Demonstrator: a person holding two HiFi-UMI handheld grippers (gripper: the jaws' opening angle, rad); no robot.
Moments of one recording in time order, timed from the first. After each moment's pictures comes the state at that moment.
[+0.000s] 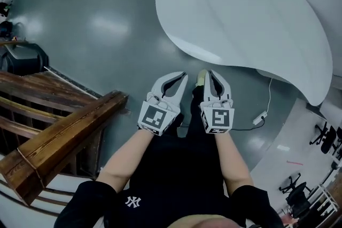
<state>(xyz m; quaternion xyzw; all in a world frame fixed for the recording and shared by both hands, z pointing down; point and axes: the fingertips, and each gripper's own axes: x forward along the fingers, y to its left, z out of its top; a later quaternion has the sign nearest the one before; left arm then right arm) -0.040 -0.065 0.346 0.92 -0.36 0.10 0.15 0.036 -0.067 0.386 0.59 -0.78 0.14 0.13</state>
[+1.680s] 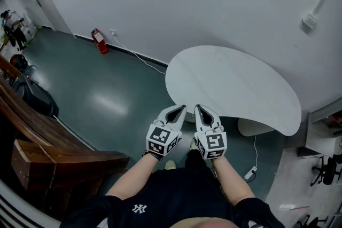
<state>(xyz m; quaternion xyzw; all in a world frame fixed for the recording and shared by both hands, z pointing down) -0.053 -0.053 0.142 0.92 -0.37 0.05 0.09 -0.010 -0.051 0.139 0.55 -0.83 0.04 0.06</state>
